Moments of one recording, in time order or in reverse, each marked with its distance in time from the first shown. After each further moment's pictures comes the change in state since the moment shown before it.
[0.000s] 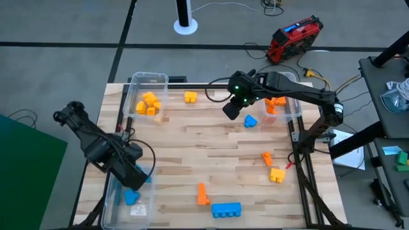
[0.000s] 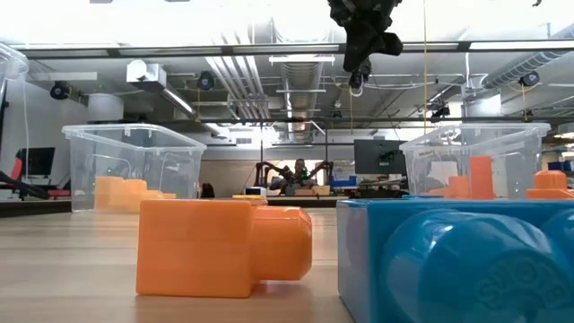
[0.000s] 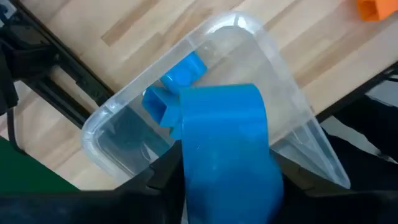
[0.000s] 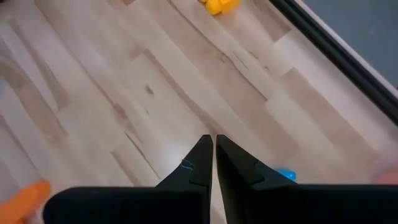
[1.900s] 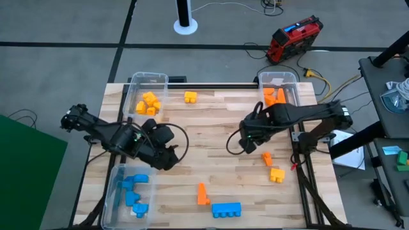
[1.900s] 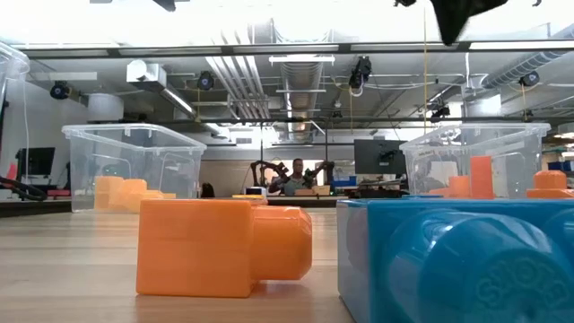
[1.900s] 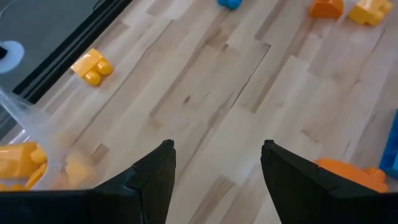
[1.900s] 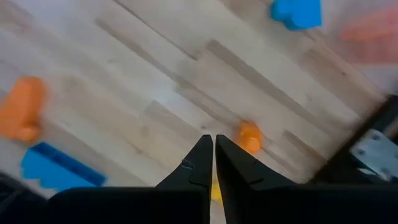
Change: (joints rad) left arm 0.272 0.107 0.076 0.276 -0.678 0.729; right arm 0.409 -0.069 -0.090 -0.396 -0.012 0.671
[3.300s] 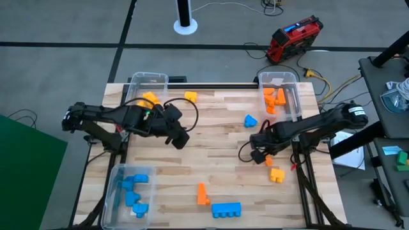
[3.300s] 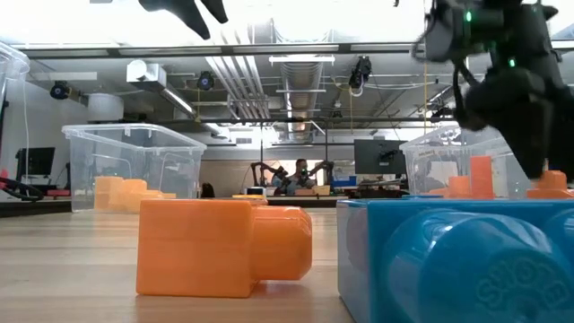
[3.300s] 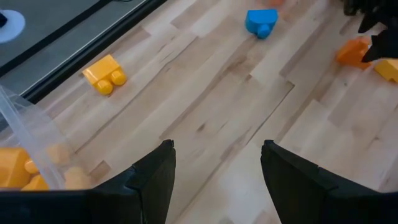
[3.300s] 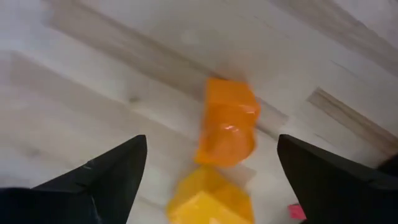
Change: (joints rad) left arm 0.277 0.002 0.000 0.139 0.100 0.118; right arm -0.027 -0.236 -0.894 0.583 -0.240 0.083
